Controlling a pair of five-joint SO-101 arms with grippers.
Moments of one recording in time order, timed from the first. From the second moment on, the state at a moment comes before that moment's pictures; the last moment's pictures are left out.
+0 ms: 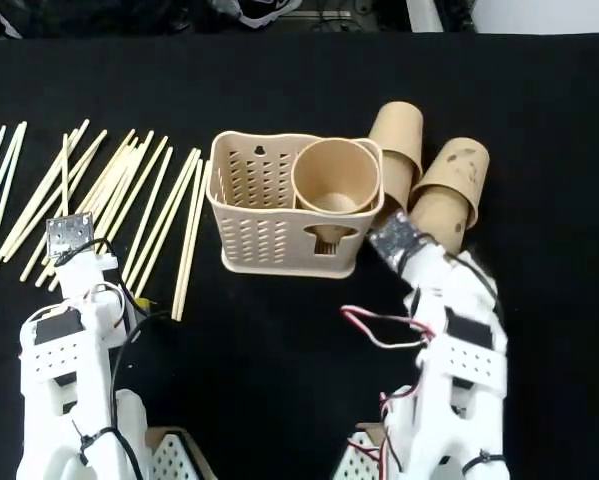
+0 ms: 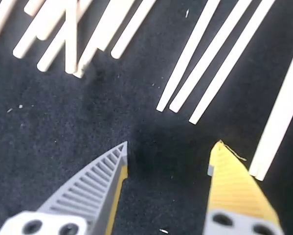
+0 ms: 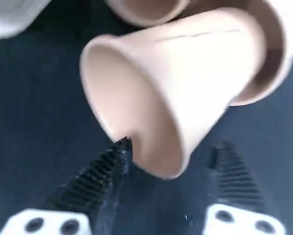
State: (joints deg) left arm -24.8 -51.8 77.5 48.8 -6.9; right arm 18.2 -51.5 83.2 26.2 56.1
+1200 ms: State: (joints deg) left arm -24.8 -51.8 77.5 48.5 -6.9; right arm 22.4 -51.6 15.8 93.5 40.7
